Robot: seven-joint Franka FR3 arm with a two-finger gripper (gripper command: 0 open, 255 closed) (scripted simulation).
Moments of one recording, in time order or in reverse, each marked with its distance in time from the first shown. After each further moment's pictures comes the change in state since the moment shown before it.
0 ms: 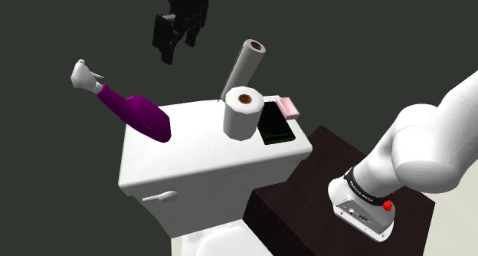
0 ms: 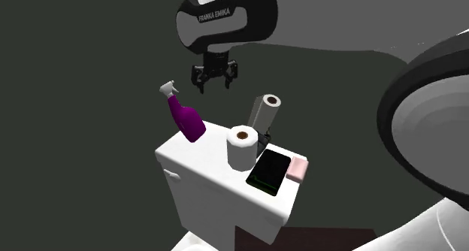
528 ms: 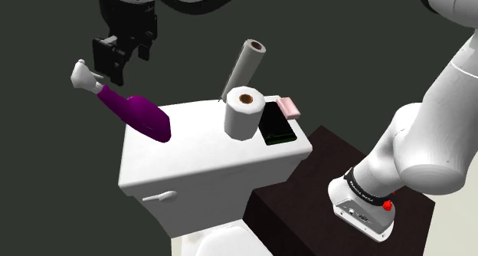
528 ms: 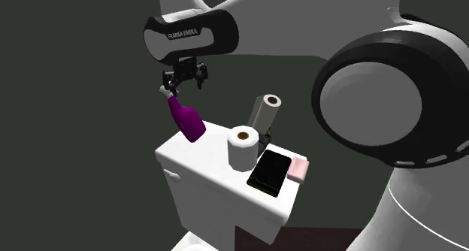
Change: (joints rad) arm 0.094 0.250 0.080 0.229 -0.171 0.016 0.073
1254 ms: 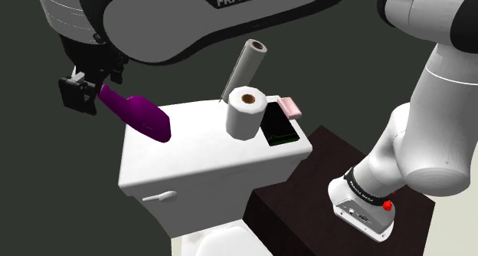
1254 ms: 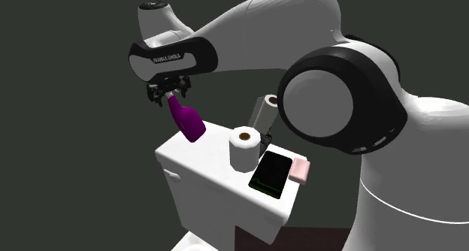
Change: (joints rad) arm 0.090 0.171 0.016 0.107 -0.127 0.049 0.049
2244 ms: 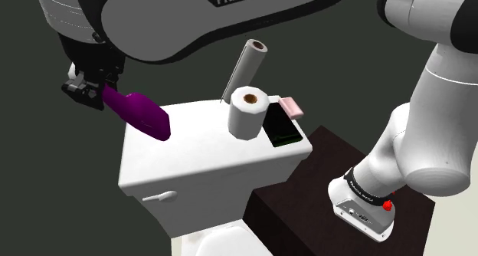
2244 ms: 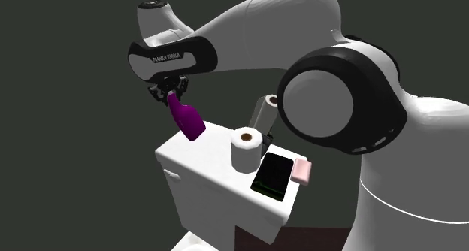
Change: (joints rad) arm 0.002 0.000 0.000 0.006 0.001 -0.010 0.001
